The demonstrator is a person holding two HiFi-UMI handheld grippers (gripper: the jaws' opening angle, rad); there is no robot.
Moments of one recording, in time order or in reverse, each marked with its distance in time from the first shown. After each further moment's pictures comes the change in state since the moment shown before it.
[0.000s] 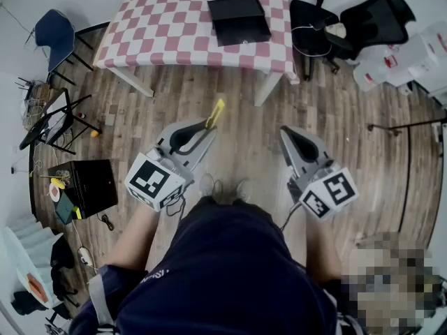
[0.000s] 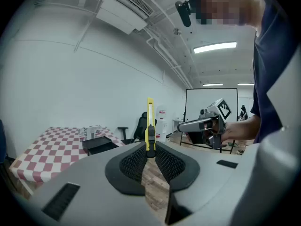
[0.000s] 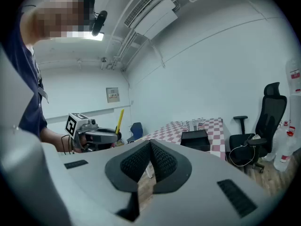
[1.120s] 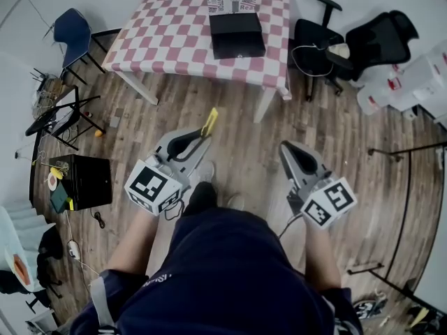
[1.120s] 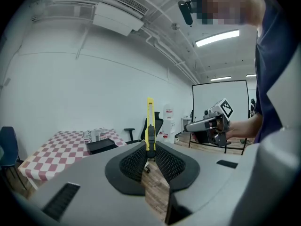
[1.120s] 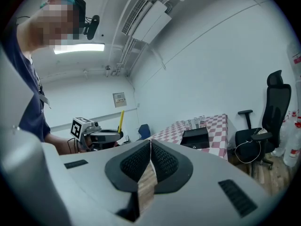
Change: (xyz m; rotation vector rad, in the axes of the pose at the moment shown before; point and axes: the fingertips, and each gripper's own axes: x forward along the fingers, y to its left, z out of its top) left arm 0.036 -0.048 0.006 0.034 -0.001 0.134; right arm -0.064 -0.056 -0.015 0.054 -0.020 0.122
